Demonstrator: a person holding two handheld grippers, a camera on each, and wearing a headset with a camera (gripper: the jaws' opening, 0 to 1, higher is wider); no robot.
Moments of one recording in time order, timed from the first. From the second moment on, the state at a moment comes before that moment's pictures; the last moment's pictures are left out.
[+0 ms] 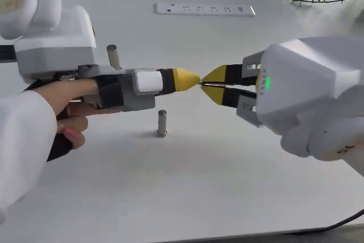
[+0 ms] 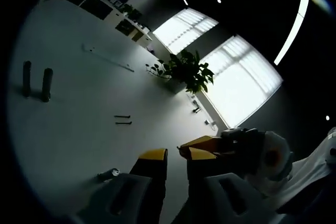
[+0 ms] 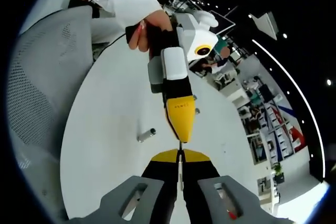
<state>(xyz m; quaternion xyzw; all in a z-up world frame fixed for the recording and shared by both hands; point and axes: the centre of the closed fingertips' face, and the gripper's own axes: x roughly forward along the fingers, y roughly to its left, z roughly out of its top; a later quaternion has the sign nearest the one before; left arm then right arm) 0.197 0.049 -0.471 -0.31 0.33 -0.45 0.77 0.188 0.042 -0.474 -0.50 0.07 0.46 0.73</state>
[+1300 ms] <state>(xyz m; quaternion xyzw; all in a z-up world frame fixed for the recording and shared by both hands) 0.184 0.045 -0.475 -0.36 0.38 -0.43 0.73 0.184 0.047 -0.476 -0.50 0.07 0.44 0.74</state>
